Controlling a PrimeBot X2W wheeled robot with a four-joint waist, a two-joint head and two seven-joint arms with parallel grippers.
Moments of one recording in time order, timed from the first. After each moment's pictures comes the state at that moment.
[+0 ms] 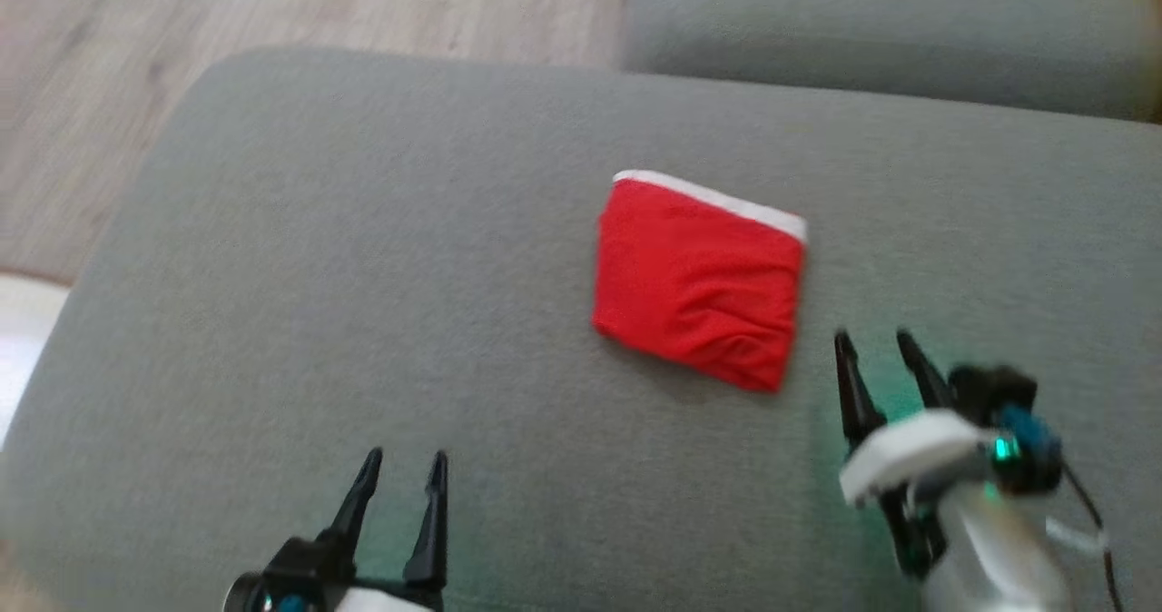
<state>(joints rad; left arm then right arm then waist) 0.05 0.05 -0.23 0.37 -0.22 -0.09 -0.26 -0.26 -0.05 0.08 0.74 0.21 0.13 -0.26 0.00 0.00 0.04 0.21</state>
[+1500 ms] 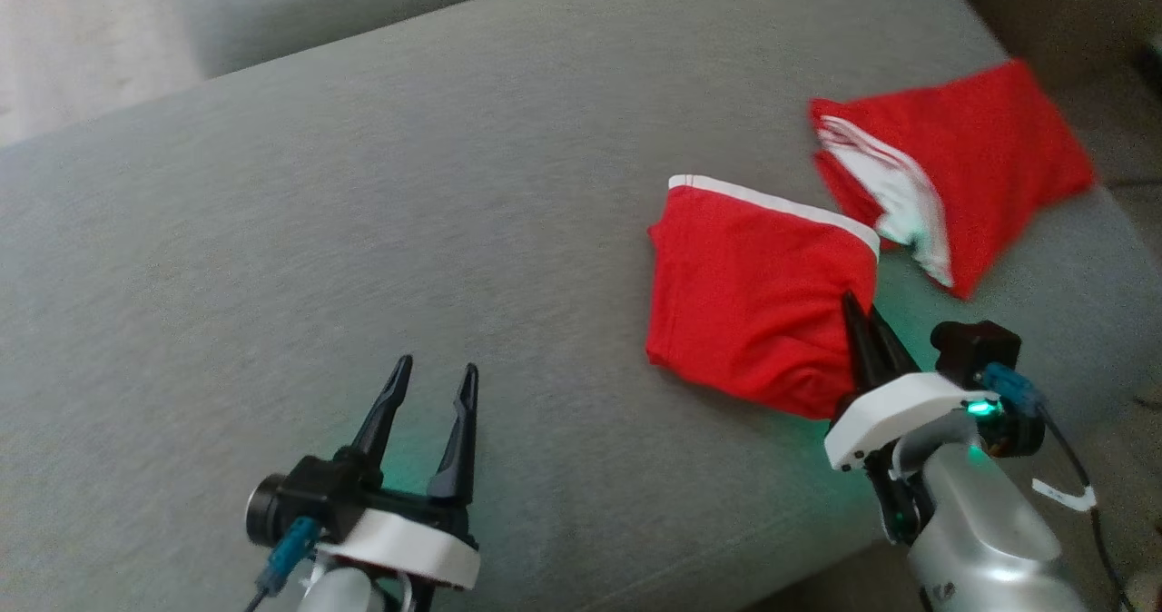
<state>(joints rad) -0.09 0.05 -0.29 0.33 -0.26 -0.12 -0.26 -0.39 -0.05 0.13 0.83 0.25 0.13 -0.26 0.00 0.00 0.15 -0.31</state>
